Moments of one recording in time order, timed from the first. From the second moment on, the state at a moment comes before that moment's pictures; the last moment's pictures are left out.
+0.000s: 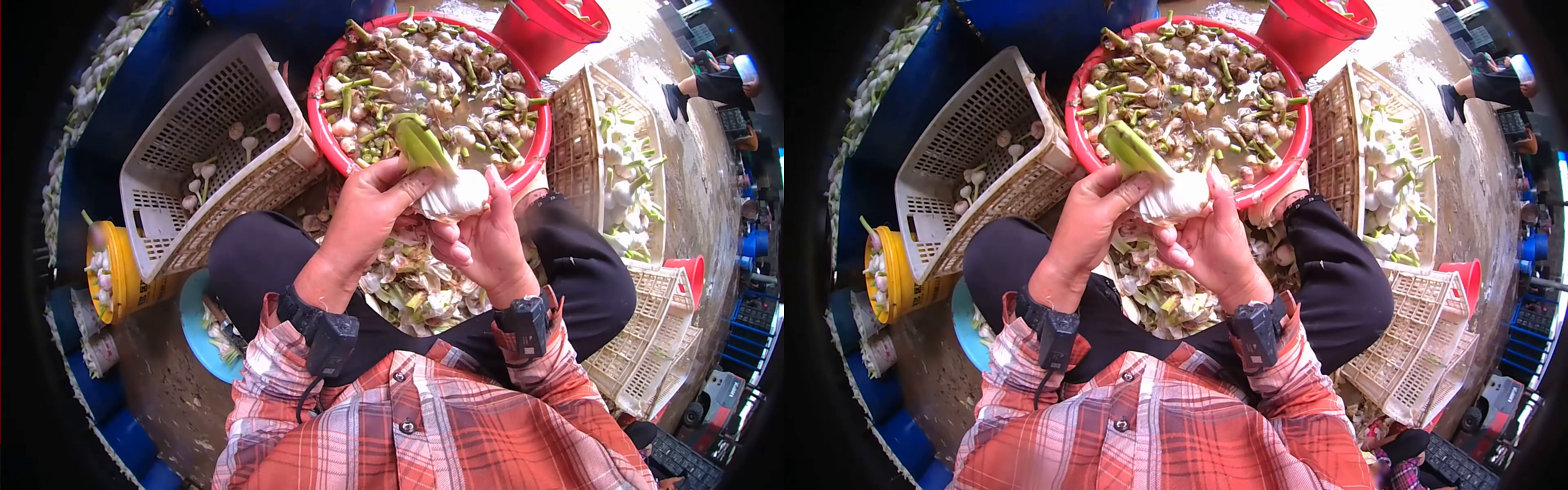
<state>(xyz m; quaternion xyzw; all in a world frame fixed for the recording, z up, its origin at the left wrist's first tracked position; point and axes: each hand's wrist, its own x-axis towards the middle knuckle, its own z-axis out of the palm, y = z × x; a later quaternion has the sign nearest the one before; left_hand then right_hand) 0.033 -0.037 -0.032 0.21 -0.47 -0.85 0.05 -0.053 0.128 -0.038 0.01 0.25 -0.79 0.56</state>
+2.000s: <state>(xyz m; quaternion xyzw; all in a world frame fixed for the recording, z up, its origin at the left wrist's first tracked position) 0.051 -0.037 -0.039 0.04 -0.91 -0.42 -0.02 -0.111 0.065 -0.008 -0.31 0.61 -0.69 0.23</state>
